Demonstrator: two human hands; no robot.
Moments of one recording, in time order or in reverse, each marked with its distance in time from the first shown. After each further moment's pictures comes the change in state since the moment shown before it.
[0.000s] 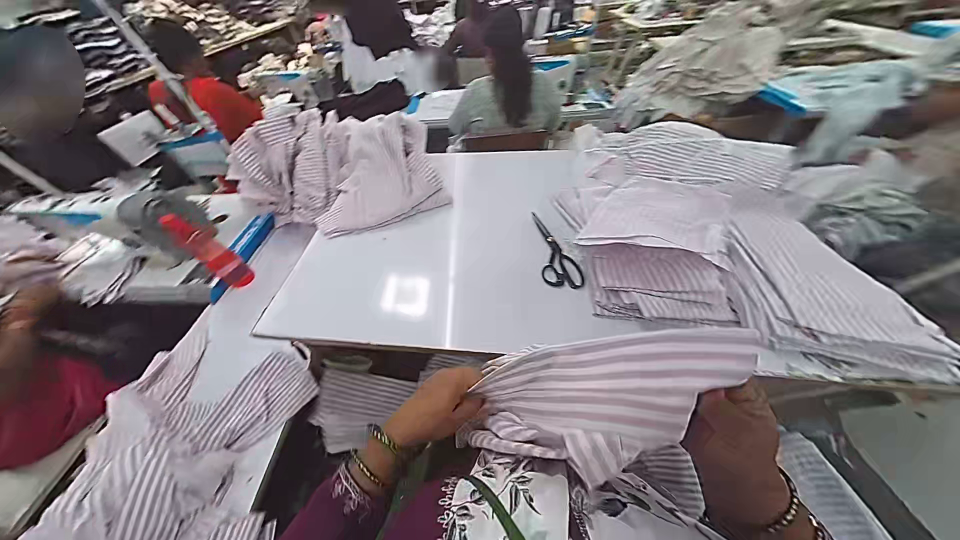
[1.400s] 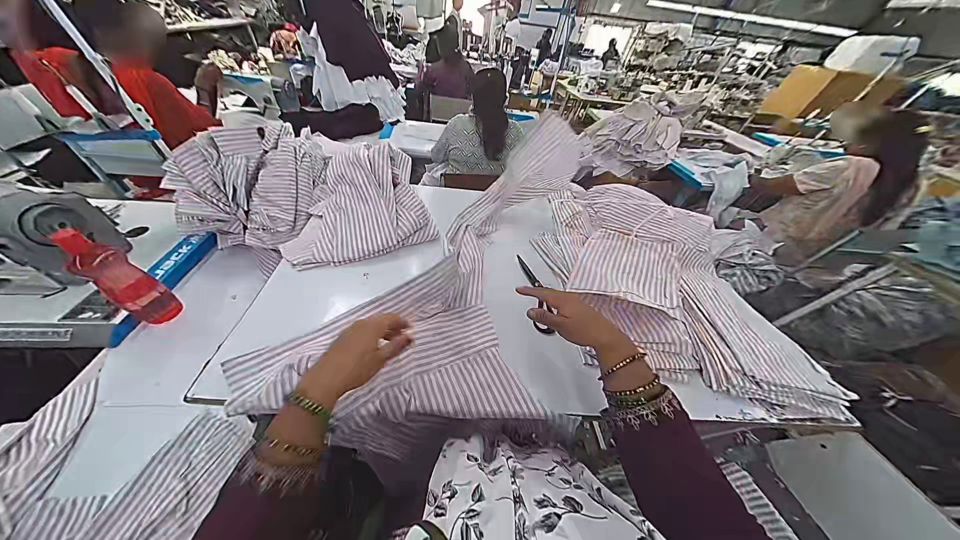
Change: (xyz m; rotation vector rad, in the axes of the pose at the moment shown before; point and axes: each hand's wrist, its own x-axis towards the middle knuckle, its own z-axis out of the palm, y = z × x) left_hand 0.012 -0.038 -0.172 0.282 0.150 -0.324; right_hand 0.171 0.114 0.016 -1.010 -0.622 0.561
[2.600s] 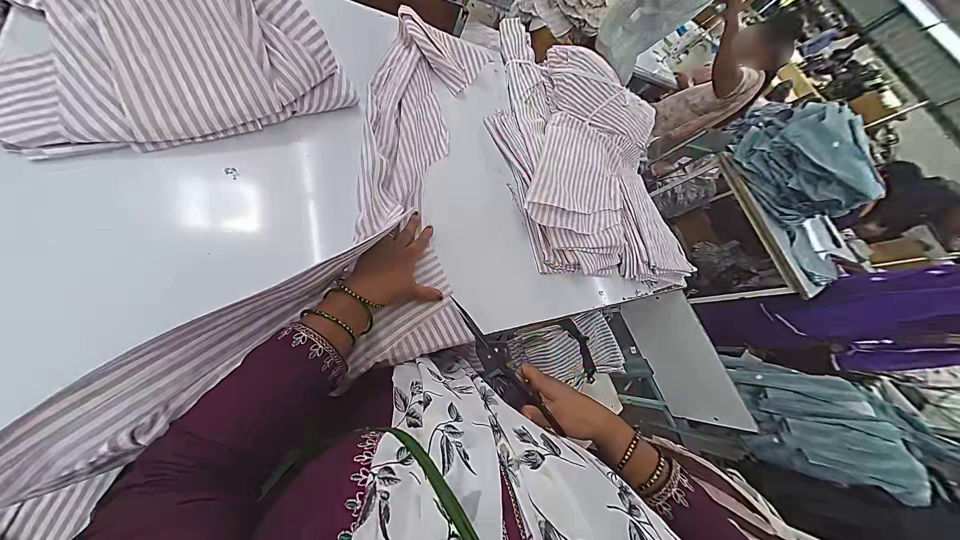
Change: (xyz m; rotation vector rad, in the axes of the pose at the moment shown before) left_hand 0.145 -0.022 0.129 0.193 -0.324 0.160; right_hand -0.160 -0.037 0.109 0.424 -0.486 0.814
